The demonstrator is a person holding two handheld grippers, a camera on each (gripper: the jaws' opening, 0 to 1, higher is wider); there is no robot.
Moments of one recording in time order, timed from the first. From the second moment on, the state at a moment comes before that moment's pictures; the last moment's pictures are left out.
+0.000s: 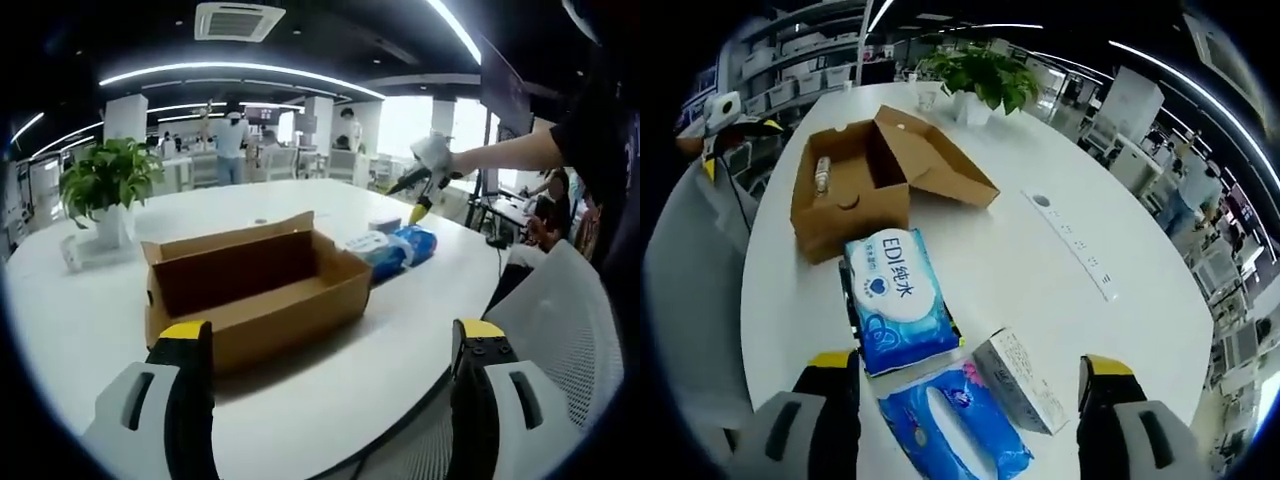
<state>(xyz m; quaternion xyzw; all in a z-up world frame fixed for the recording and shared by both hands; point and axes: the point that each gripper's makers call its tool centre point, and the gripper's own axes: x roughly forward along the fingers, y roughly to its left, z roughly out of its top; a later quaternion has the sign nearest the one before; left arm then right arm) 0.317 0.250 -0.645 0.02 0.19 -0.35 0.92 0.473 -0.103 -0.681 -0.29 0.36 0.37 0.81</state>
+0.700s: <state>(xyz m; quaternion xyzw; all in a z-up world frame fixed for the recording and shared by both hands) 0.315 0.247 -0.643 0.01 0.19 -0.36 0.91 0.438 -0.102 -0.681 -0.21 0.33 0.29 0.87</state>
